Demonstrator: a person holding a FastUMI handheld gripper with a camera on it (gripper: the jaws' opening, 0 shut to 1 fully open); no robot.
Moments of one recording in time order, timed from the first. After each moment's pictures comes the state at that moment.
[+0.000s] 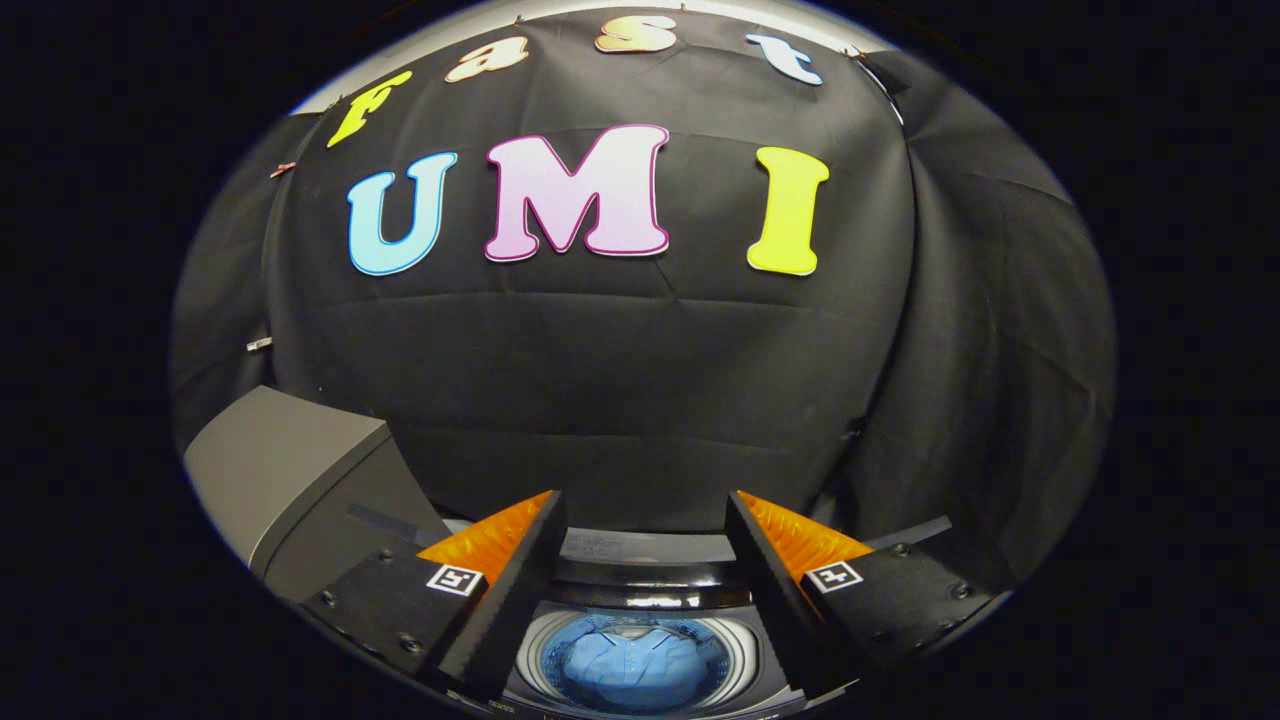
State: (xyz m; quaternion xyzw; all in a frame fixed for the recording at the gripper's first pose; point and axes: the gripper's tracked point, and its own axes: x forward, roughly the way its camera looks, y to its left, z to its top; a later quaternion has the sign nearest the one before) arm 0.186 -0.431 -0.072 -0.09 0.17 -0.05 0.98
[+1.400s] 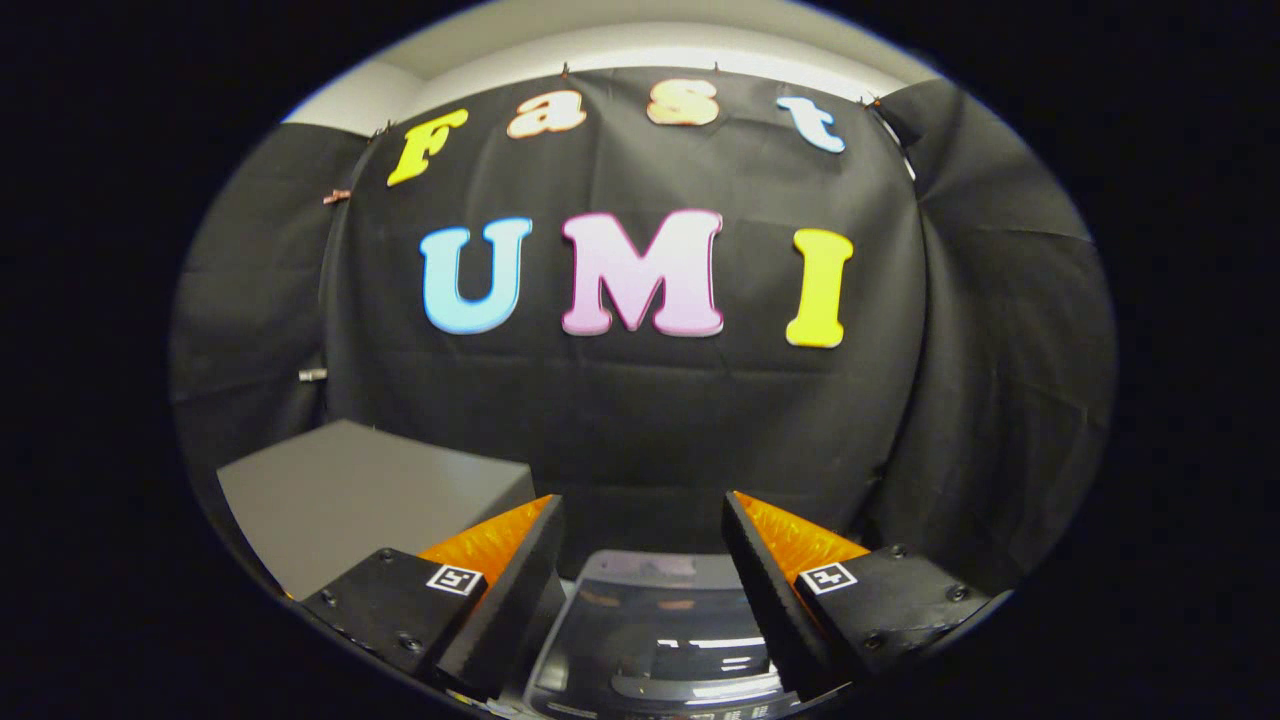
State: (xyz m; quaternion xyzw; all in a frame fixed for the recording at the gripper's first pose) arm 0.100 -0.312 0.009 -0.07 0.04 0.00 1.00
